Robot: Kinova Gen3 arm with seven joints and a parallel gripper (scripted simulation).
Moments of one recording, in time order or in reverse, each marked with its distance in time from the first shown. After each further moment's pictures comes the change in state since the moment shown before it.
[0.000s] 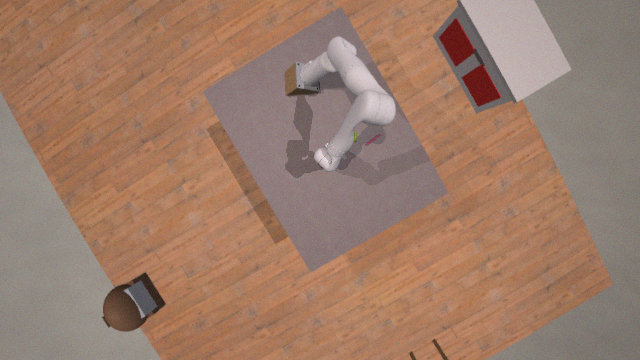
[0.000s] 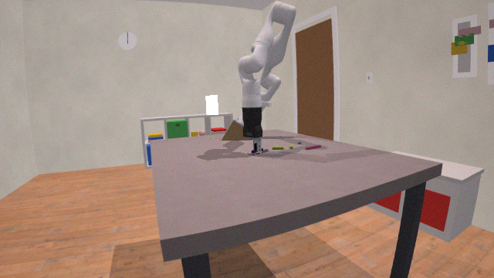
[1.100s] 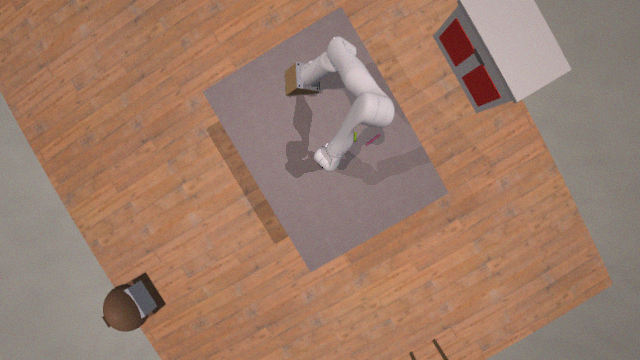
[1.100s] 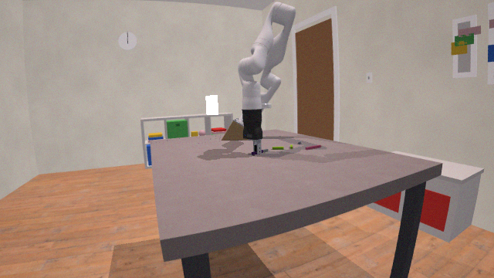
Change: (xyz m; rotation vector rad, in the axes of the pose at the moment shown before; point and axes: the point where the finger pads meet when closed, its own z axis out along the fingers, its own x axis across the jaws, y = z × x) arm 0.000 0.000 0.007 0.002 -0.001 0.001
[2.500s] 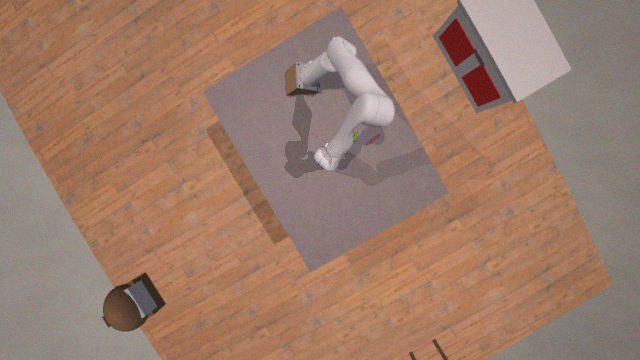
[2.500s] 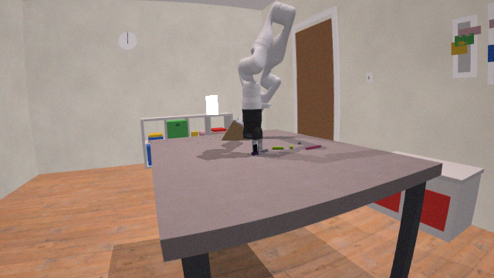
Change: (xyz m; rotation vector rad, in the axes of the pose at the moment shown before) arm 0.000 0.000 -0.001 0.001 0.000 0.000
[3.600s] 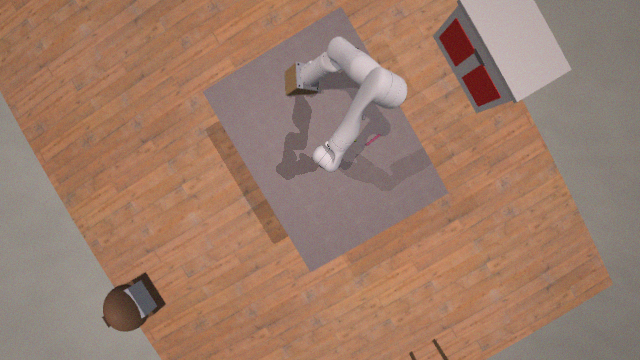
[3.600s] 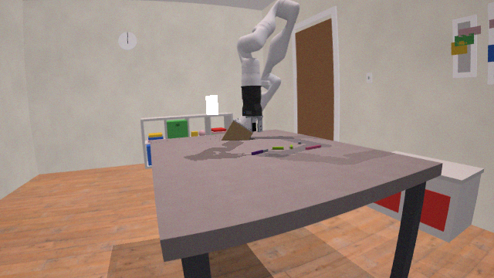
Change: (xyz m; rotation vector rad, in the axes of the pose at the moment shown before) arm 0.000 0.000 -0.089 0.000 0.000 0.000
